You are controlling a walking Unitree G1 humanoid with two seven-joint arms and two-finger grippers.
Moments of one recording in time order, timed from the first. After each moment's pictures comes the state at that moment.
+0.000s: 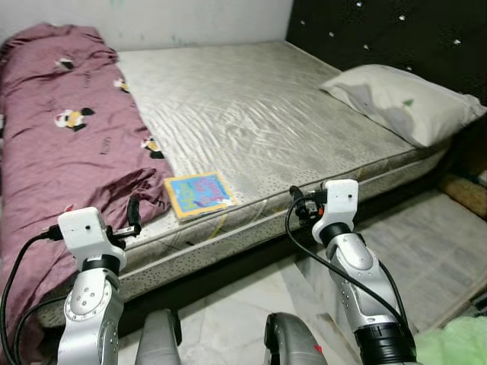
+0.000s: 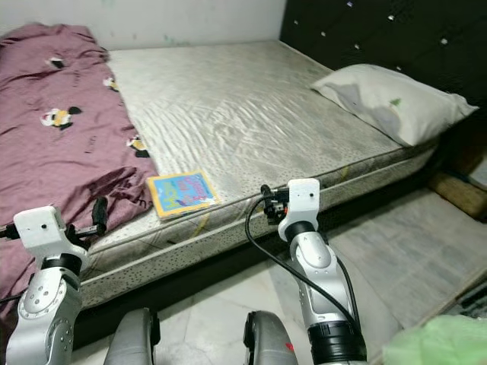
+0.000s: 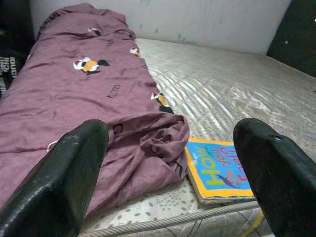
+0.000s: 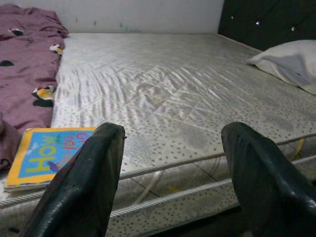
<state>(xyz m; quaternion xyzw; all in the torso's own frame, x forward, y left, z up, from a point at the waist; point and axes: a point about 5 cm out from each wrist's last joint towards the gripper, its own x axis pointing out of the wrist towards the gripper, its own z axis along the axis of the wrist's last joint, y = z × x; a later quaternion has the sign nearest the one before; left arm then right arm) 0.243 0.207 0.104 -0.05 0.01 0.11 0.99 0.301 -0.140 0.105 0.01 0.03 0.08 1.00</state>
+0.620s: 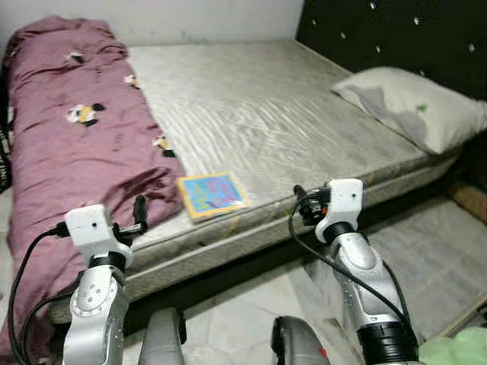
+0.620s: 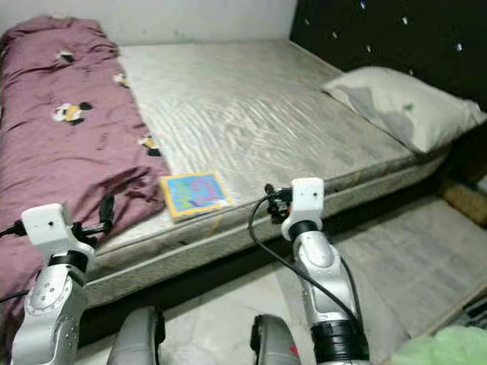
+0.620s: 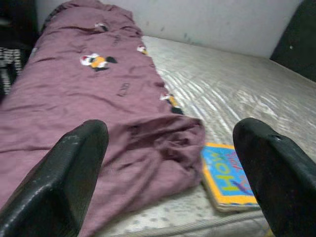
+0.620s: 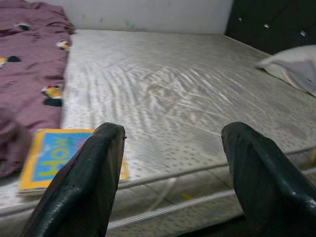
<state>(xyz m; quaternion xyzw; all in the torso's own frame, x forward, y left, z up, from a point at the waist) 0.247 0.203 0.104 -0.06 0.01 0.10 0.99 0.302 -0.142 0.106 0.01 0.03 0.07 1.00</state>
